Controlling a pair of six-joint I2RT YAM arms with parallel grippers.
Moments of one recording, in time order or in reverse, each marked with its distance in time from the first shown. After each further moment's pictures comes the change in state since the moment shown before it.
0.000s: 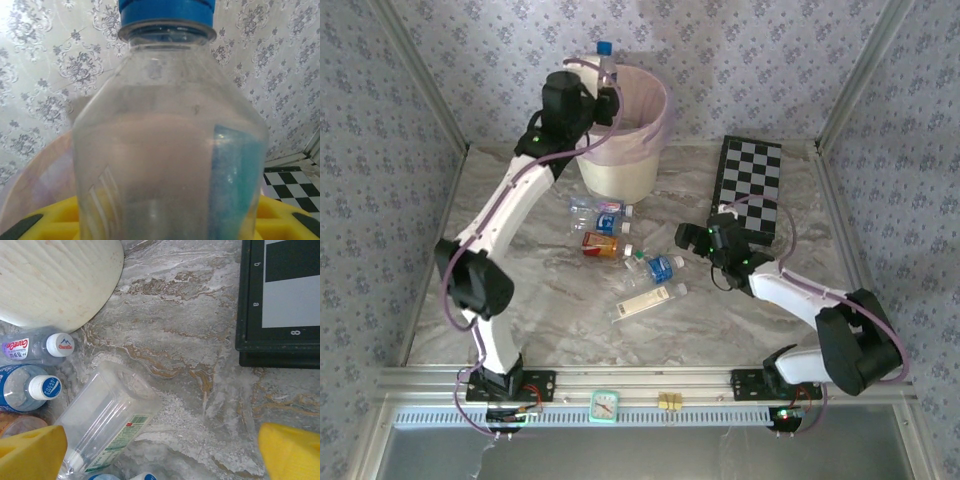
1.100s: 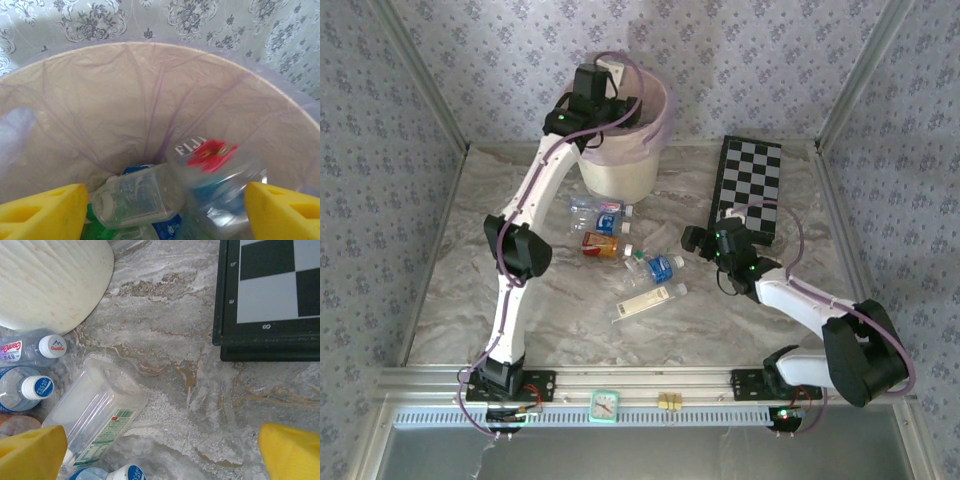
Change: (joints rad) left arm 0.007 0.390 0.532 -0.410 0.032 0.014; right arm -0.024 -0.045 -0.050 0.005 -0.008 0.006
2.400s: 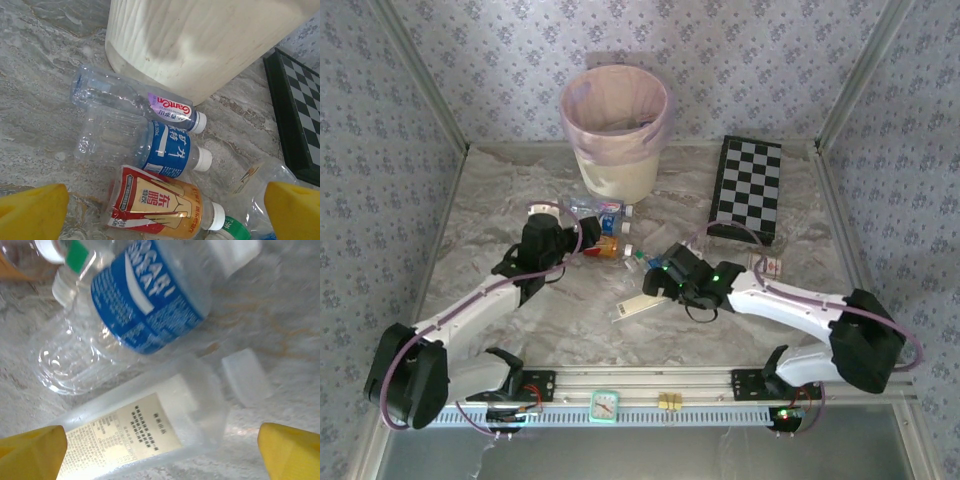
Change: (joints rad) left arm -0.037 -1.119 -1.943 0.777 -0.054 -0.513; right arm 0.446 0.066 0.208 -0.545 -0.050 0.382
